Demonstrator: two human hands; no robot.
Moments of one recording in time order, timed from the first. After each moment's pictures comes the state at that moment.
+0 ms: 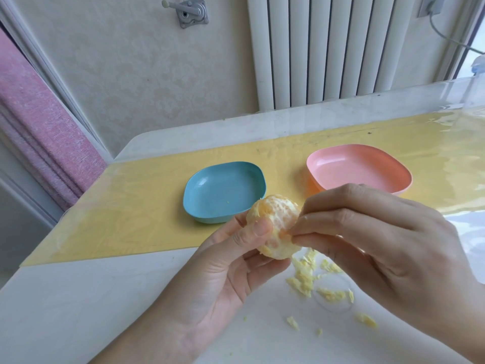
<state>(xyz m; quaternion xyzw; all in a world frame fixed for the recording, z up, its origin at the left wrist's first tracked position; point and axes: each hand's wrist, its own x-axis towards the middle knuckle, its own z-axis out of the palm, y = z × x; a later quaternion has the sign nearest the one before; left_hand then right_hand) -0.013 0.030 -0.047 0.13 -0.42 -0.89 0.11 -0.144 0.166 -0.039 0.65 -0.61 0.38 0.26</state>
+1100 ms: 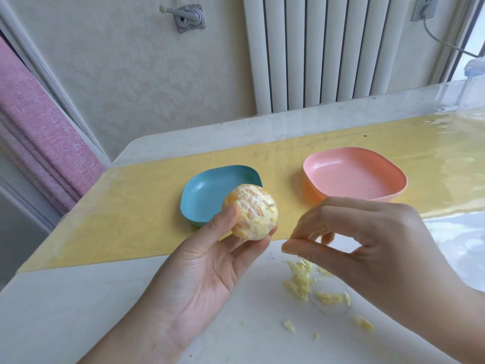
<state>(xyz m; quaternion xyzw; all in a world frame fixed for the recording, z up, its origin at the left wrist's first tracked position) -0.015 0.018 -0.041 0.15 -0.35 -0.91 0.15 -0.145 0.164 -0.048 0.60 -0.65 0.45 0.11</state>
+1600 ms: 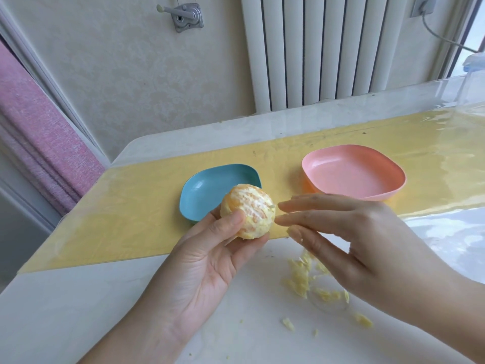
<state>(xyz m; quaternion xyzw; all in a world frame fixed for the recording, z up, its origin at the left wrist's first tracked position) -0.018 0.017 -0.048 0.14 -0.39 -0.89 0.19 -0.147 0.163 -0.049 0.61 -0.69 0.39 0.07</state>
